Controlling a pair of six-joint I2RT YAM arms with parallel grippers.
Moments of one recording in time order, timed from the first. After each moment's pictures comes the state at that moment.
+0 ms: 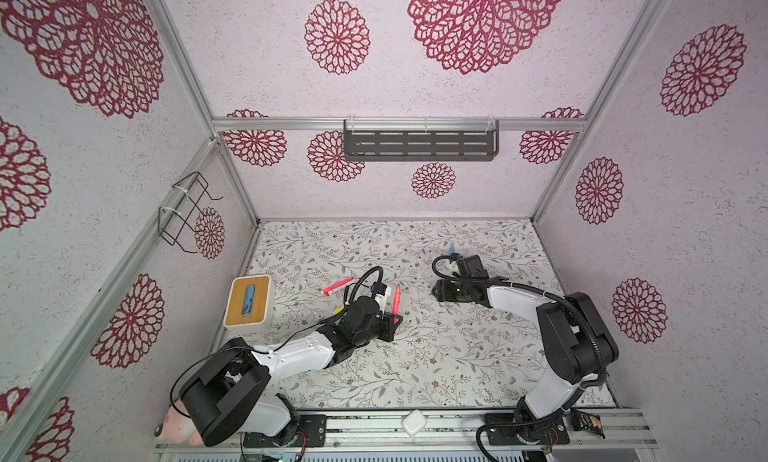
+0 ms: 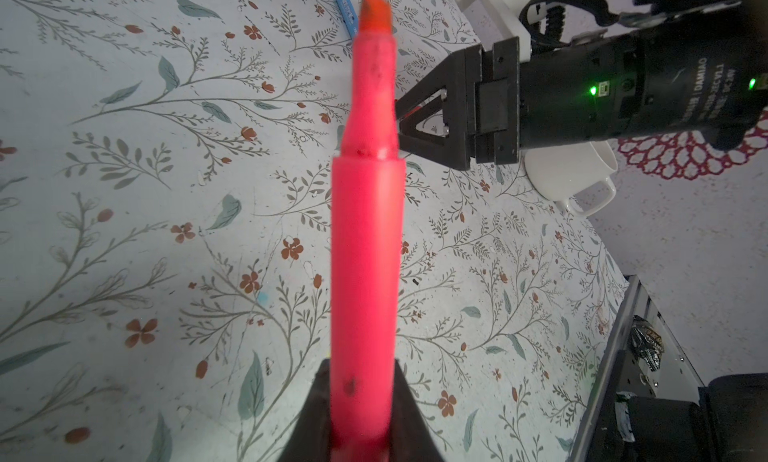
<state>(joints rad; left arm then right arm) -0.78 1.41 0.59 0.26 0.08 -0.56 0.39 1.72 0.99 -0.21 -0.15 0.33</state>
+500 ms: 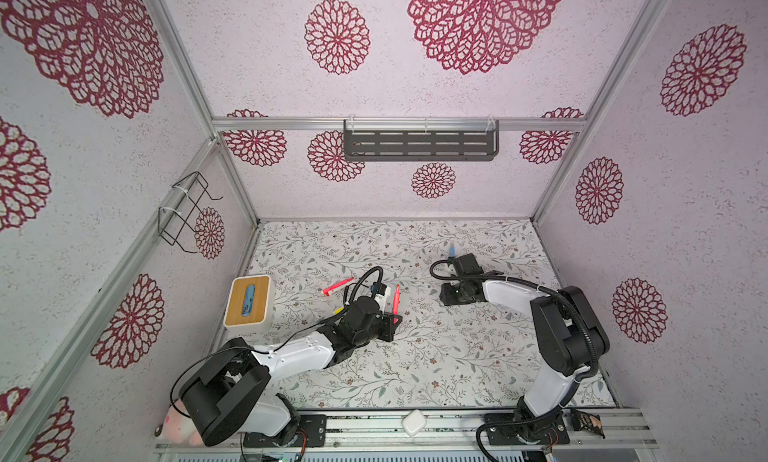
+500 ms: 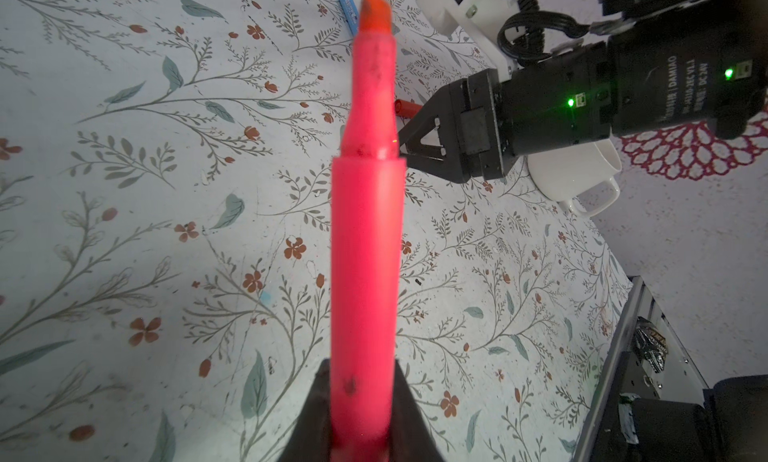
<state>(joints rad) -0.78 1.41 0.59 0.25 0.08 -0.56 0.39 1.78 1.06 -0.37 -0.07 0.23</state>
